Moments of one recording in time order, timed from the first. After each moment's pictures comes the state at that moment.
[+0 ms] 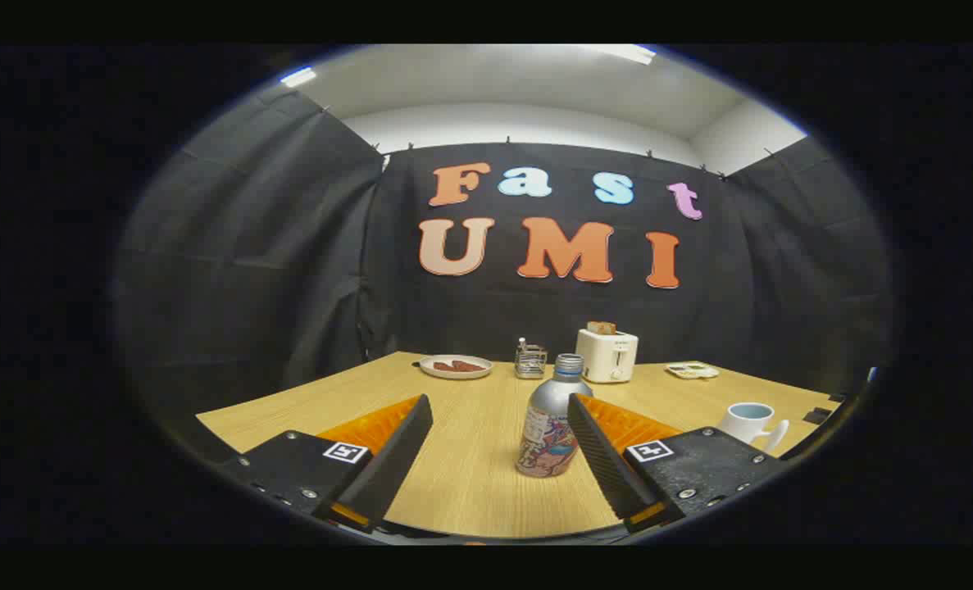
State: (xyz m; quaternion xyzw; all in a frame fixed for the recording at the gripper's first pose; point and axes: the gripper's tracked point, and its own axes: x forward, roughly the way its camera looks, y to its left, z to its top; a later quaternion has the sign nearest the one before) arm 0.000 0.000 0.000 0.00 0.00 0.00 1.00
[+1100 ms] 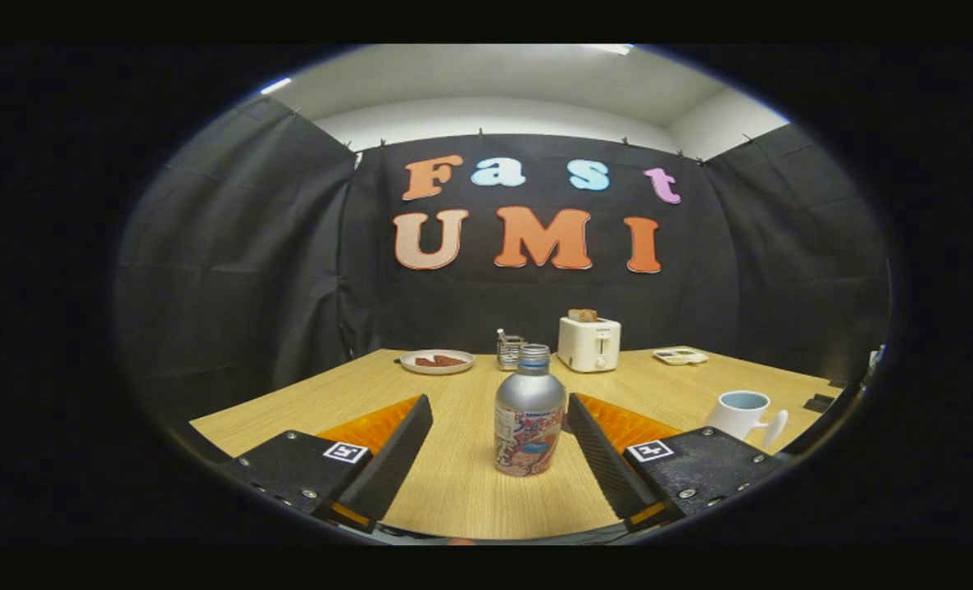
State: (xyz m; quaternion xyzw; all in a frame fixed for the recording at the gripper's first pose) arm 0.009 -0.031 -0.014 0.03 0.02 -0.03 1.00
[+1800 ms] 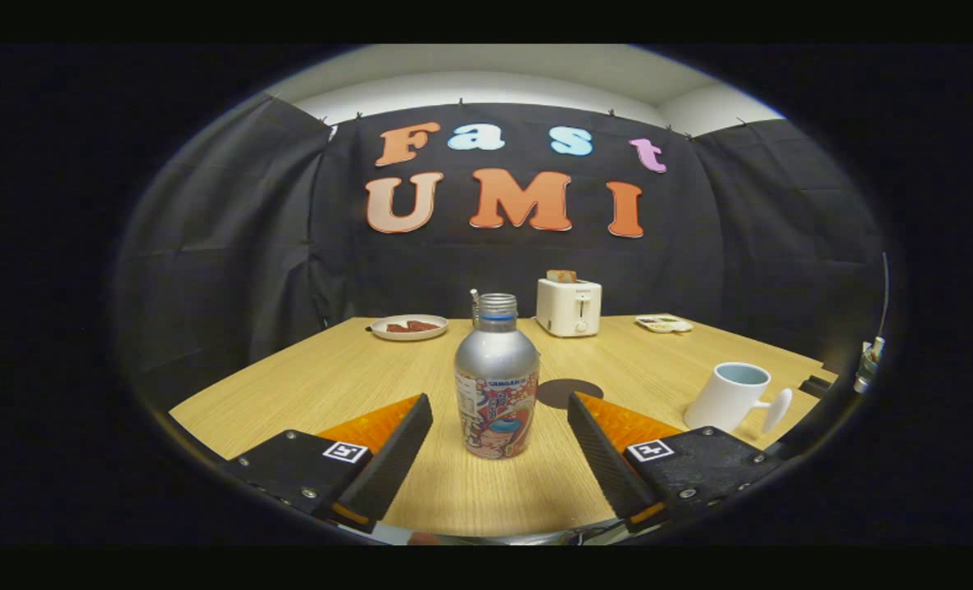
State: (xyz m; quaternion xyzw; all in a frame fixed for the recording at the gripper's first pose) arm 0.028 -0.053 -0.067 0.03 0.11 -0.06 0.99
